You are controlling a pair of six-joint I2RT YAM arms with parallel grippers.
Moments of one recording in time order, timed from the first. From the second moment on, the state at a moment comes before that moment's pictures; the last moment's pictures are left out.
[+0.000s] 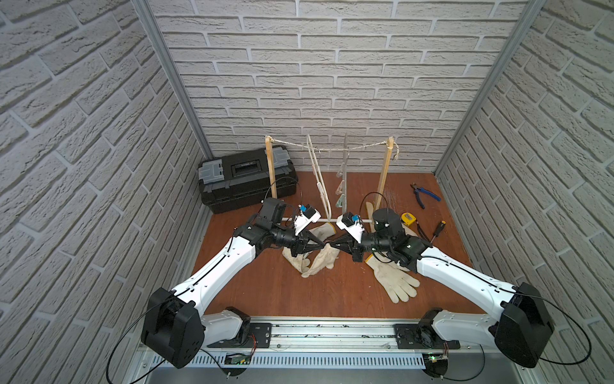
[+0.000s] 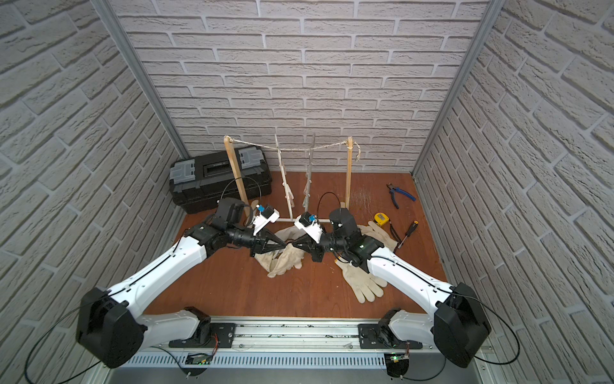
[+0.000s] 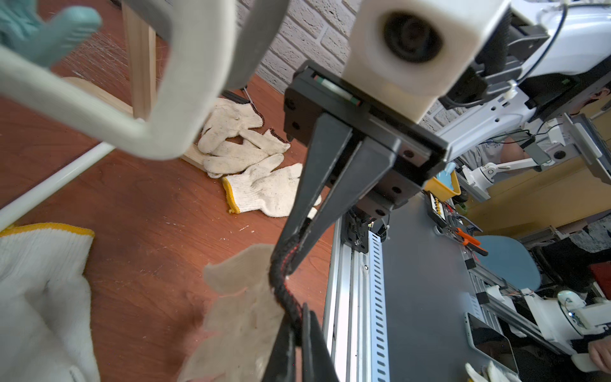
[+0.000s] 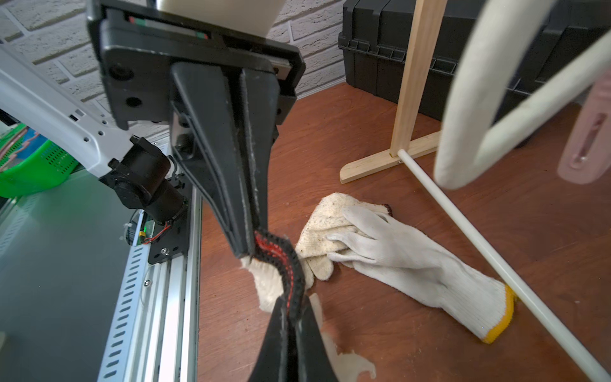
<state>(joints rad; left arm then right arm) -0.46 1.24 0.95 -0.50 0.99 0.15 0.60 1.23 0.83 -0.13 -0.65 -0.10</state>
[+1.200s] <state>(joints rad) -0.41 1.28 1.30 -0.61 0.39 0.03 0.91 1.31 1.38 -0.67 0.62 0.89</state>
